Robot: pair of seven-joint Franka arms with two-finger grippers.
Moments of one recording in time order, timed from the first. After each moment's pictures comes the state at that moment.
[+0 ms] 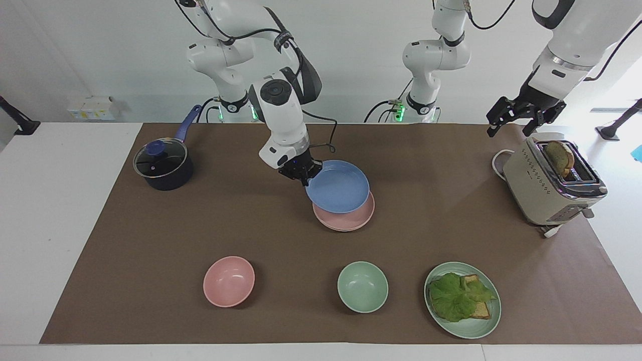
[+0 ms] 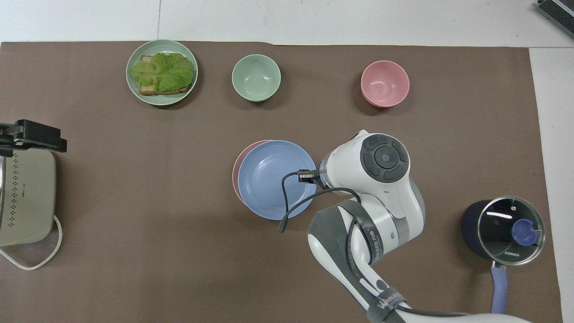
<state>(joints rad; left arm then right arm) -0.04 -0.02 -0.01 -1.54 -0.06 1.53 -0.06 0.44 0.19 0.05 -1.96 0.15 2.23 0.44</state>
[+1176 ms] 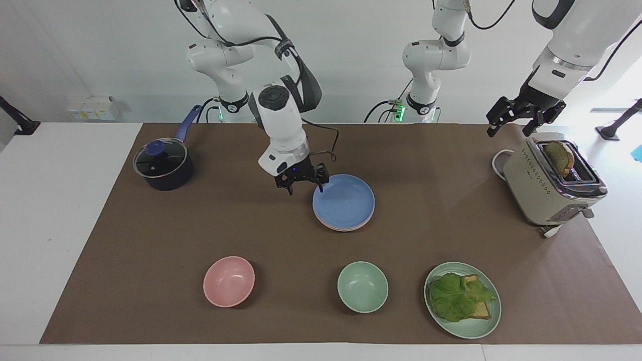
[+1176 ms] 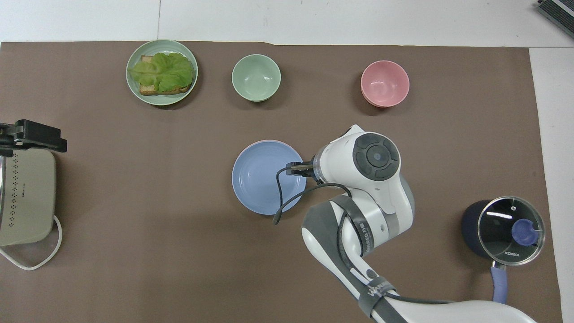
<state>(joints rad) -0.04 -0.02 -0.01 -1.54 -0.06 1.53 -0.06 0.39 0.18 0.04 -1.92 0.13 2.26 0.41</state>
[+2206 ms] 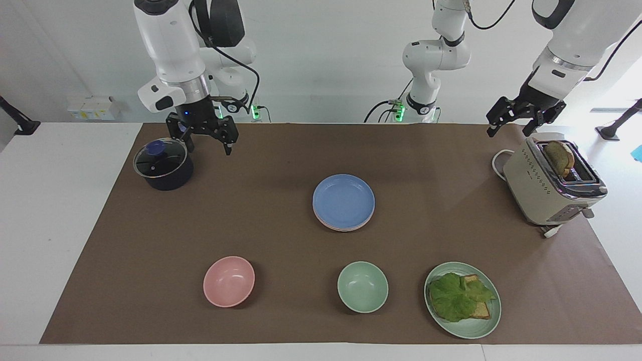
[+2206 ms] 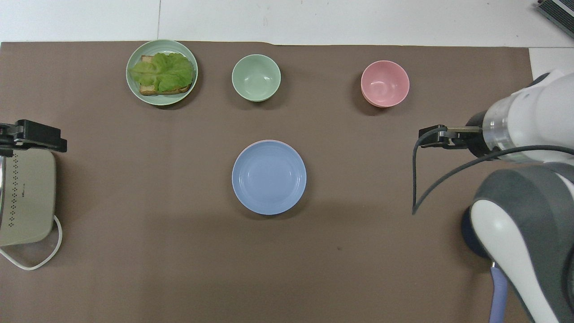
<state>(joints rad) -0.04 -0.02 -0.01 -1.54 -0.06 1.53 -0.06 0.11 -0.03 0.04 -1.67 -0.02 1.71 0.25</state>
